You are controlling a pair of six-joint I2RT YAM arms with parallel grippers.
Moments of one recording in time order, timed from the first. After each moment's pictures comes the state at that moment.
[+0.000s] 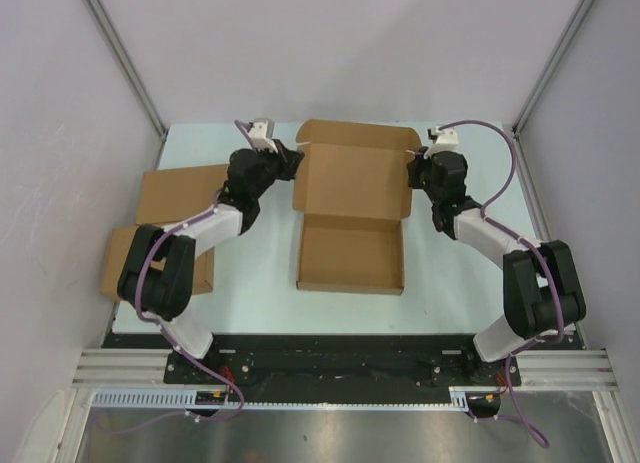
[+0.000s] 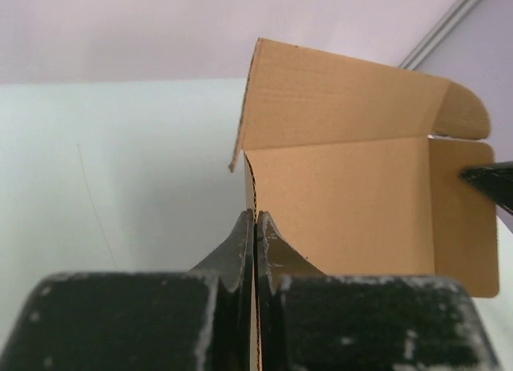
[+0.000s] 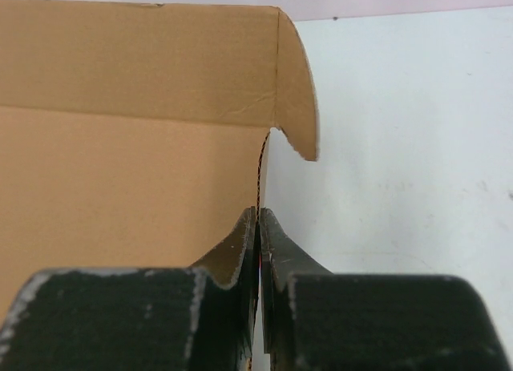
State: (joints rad) left arm -0.31 1.71 1.05 0.58 0.23 -0.40; right arm 0.27 1.57 0.97 0.36 0.04 0.24
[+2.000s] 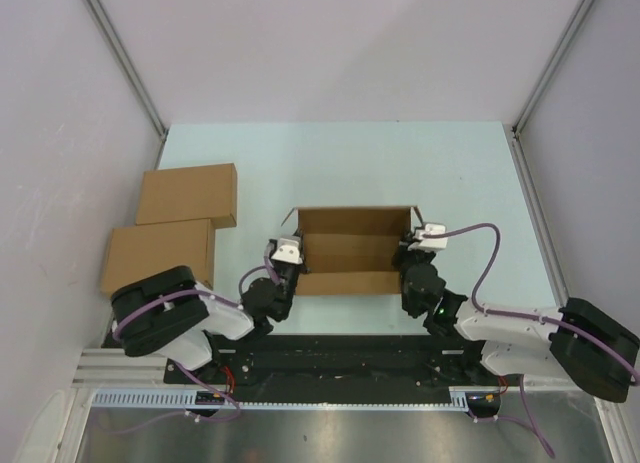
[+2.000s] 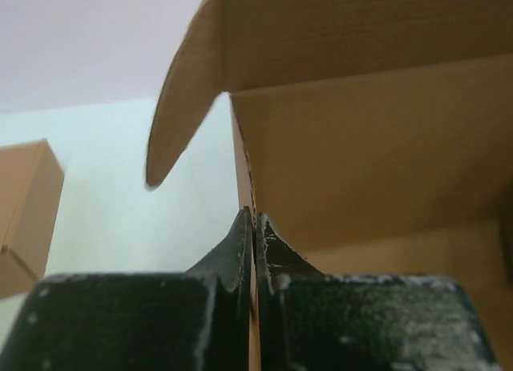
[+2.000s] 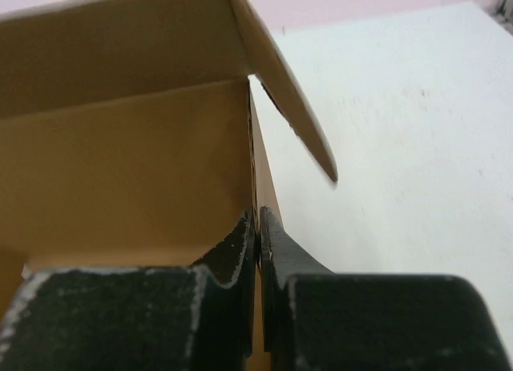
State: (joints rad) left arm -1.06 1.48 0.25 1.51 -0.82 0.17; right arm 1.00 1.10 0.32 0.81 1.04 0.18
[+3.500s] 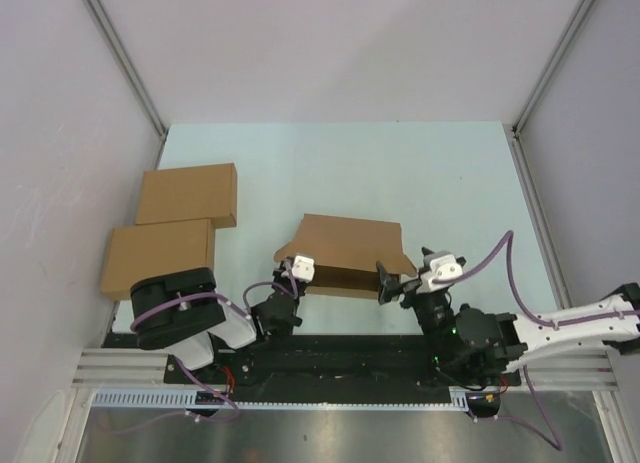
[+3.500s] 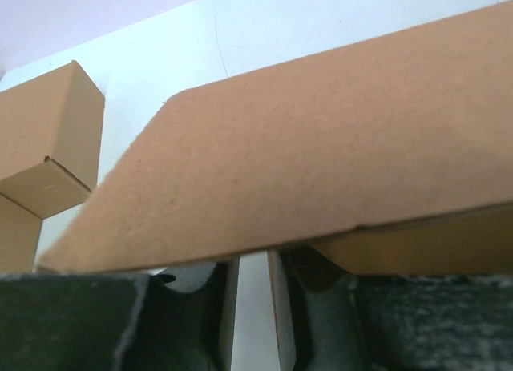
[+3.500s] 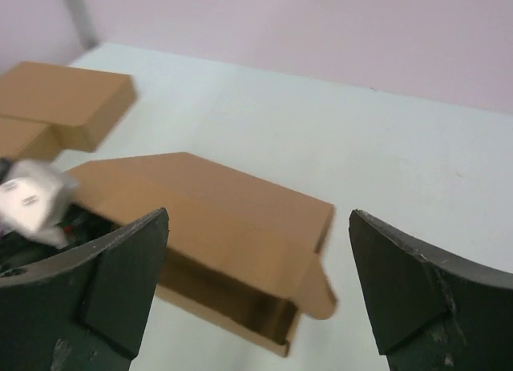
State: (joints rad) left arm -1.19 1.59 0.19 1.32 -1.03 0.17; right arm 1.75 0.69 0.57 0.32 1.41 -0.19
